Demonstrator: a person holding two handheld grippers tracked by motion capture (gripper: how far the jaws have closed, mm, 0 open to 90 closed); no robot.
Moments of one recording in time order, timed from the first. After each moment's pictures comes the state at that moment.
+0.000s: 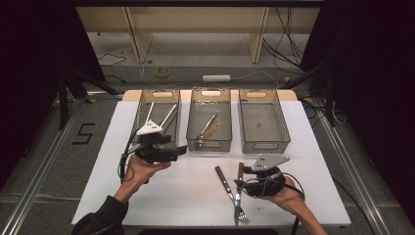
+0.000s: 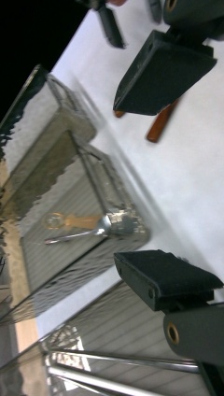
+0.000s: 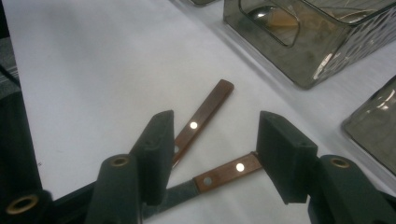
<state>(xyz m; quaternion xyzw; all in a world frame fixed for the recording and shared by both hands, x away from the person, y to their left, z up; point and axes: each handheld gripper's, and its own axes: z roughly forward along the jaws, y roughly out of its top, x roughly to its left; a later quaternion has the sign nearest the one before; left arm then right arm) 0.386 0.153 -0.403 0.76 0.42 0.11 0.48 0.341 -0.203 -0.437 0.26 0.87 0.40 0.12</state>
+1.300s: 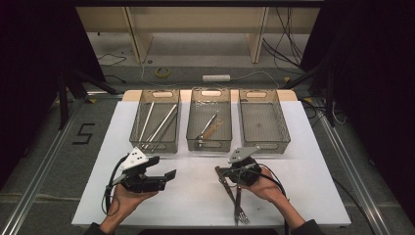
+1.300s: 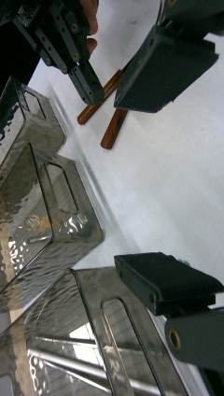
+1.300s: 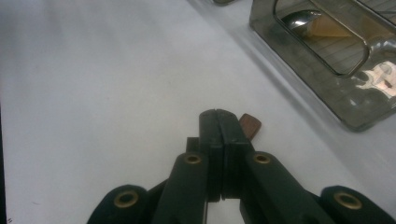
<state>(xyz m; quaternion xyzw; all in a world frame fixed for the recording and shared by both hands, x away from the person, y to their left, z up) 0.326 0.178 -0.426 0.76 0.40 0.15 0.49 0.374 -0.151 -0.451 0.24 0.89 0.37 0.09</state>
